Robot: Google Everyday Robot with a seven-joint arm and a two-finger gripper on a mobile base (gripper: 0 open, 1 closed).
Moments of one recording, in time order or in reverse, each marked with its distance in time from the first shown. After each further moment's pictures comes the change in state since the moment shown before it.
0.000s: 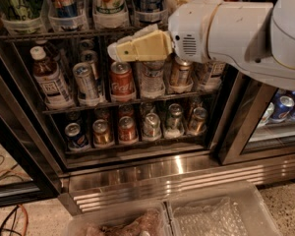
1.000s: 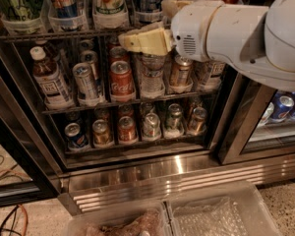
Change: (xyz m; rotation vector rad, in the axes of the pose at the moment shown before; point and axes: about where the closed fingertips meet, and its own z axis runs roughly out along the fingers) arm 0.008 -0.023 0.006 0.072 0.001 -0.025
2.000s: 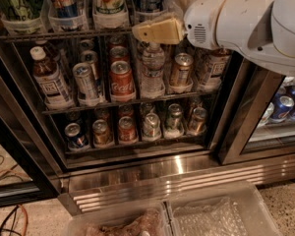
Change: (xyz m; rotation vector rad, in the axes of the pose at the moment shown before) arm 0.004 -0.044 0.000 0.054 0.014 -0.030
